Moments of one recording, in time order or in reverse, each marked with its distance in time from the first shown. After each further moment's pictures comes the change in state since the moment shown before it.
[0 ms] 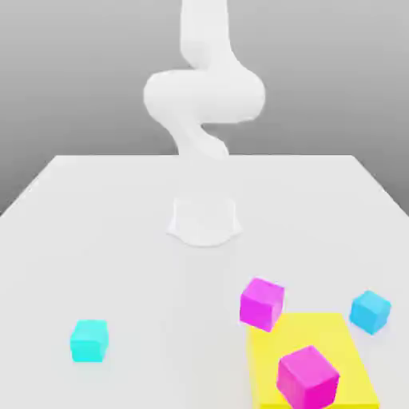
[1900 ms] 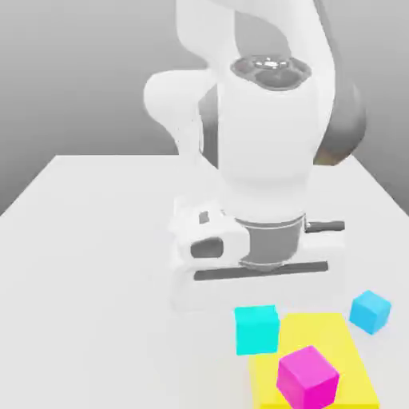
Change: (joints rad) arm 0.166 0.871 0.092 0.100 0.011 0.047 0.107
